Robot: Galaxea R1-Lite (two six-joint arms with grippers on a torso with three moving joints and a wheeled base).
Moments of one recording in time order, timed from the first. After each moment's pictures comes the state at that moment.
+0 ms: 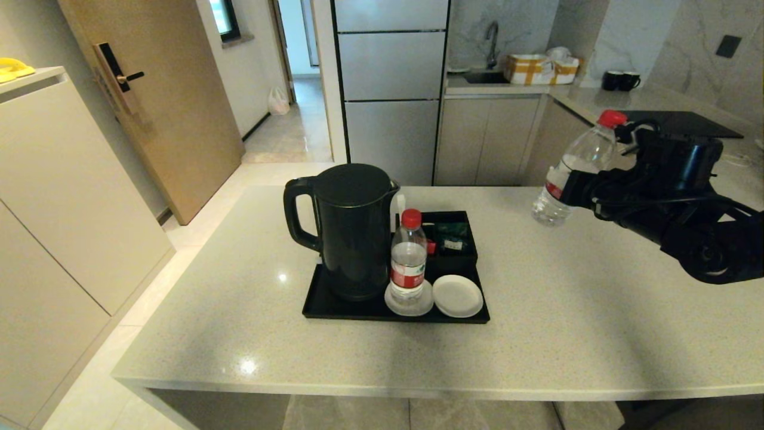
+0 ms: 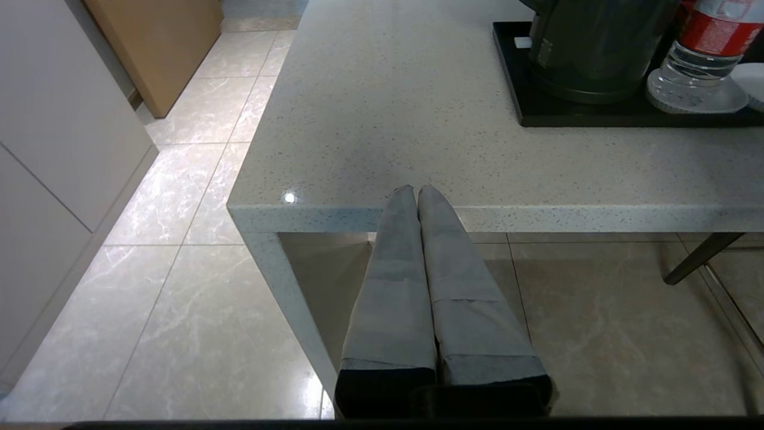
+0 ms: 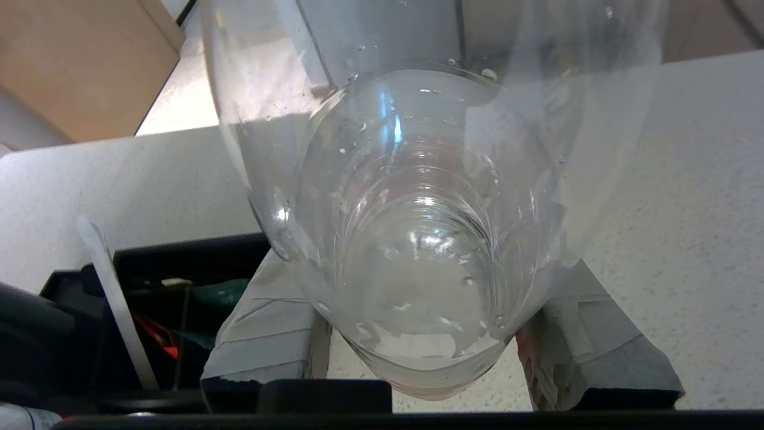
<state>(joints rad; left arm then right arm) 0.01 0.00 0.00 0.00 -0.01 0.03 0.10 1.91 -1.03 -0.78 0.01 0.19</state>
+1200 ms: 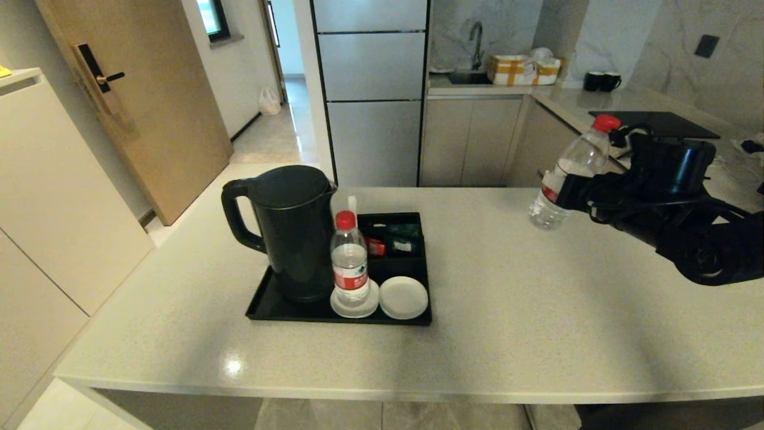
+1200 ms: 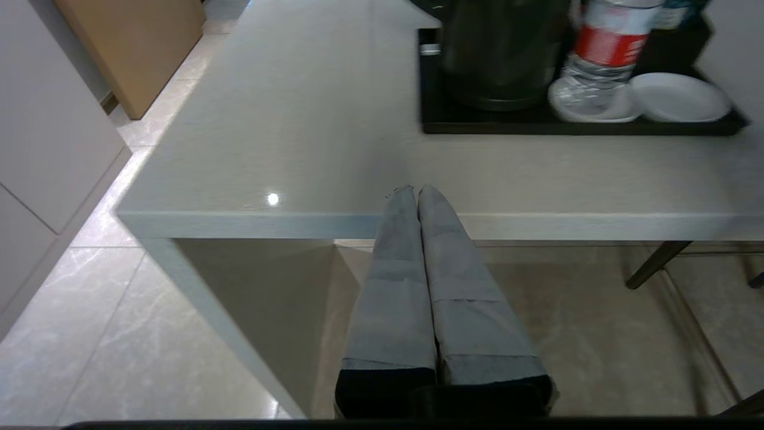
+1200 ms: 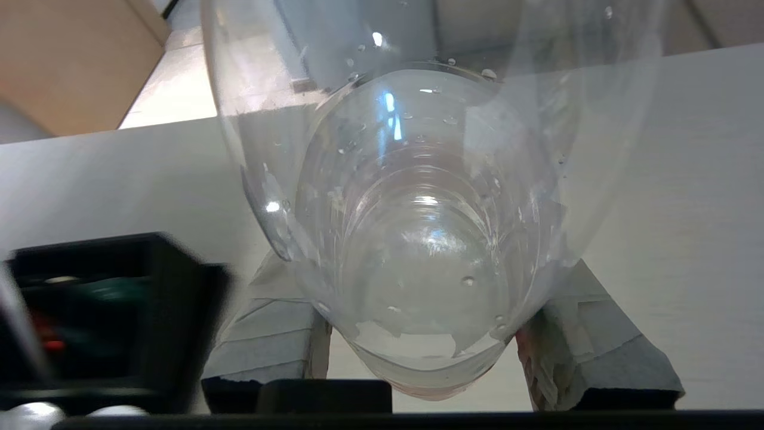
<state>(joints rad) 0.01 0.00 0.00 0.00 -0.01 0.03 0.10 1.92 -1.03 -0.78 0.01 0.19</state>
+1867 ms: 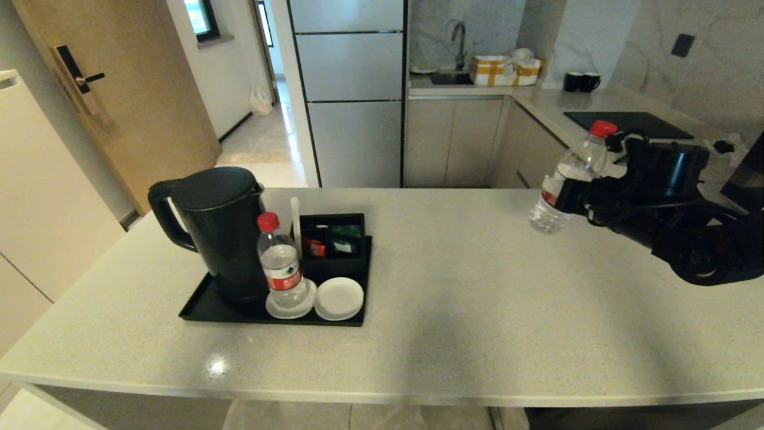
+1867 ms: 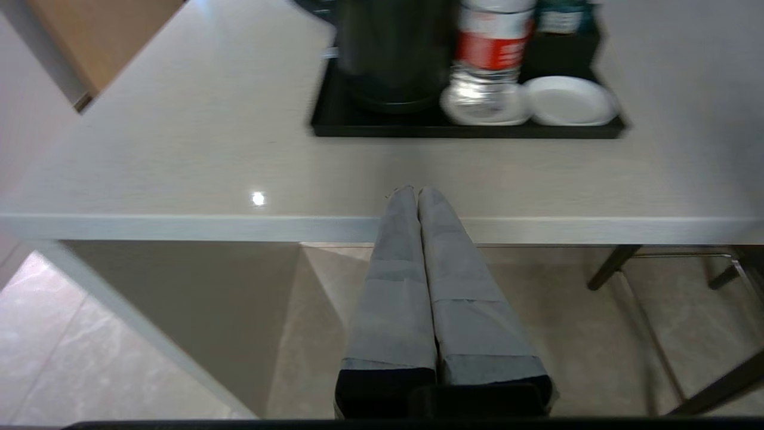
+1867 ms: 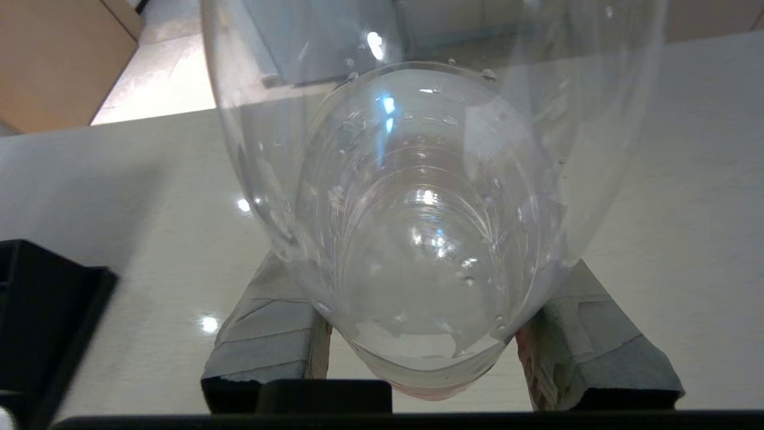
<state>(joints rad) 0.01 0.00 0.00 0.00 -0.01 0.03 0.09 1.94 -1.04 -0.78 0.01 0.19</state>
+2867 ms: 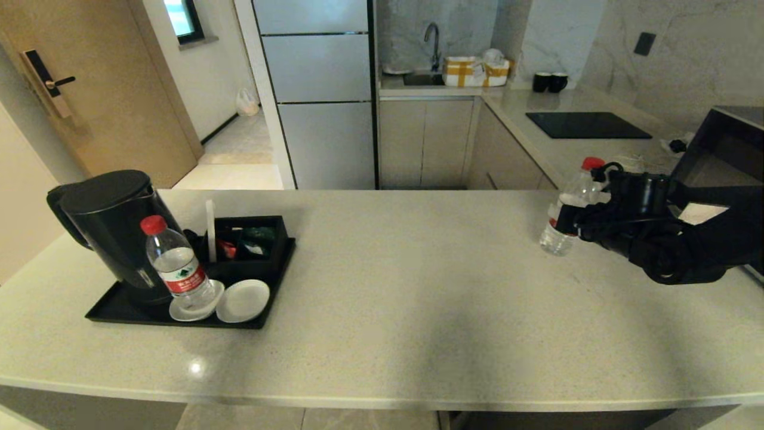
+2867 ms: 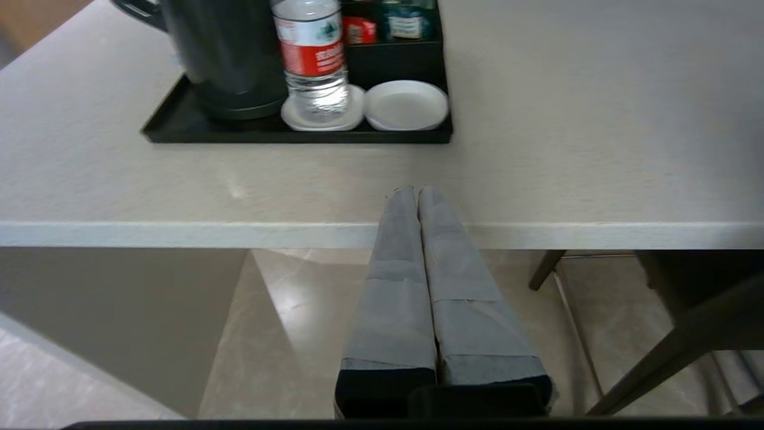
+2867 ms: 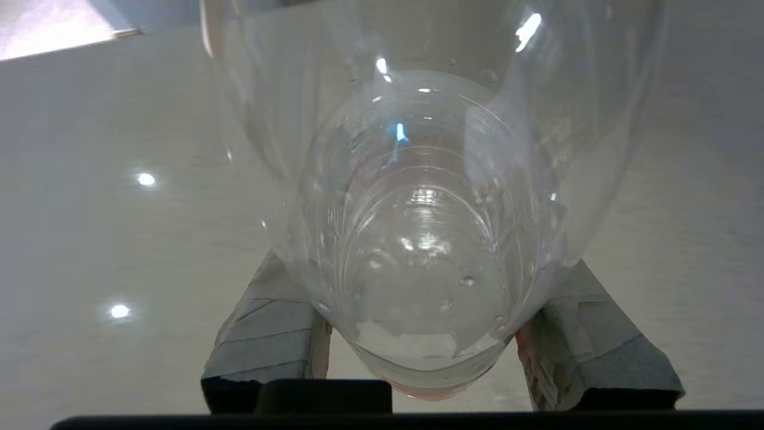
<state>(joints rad) 0.01 0.00 0.00 0.00 -0.01 0.02 0.00 2.16 -1.15 -0.74 -0.01 0.14</state>
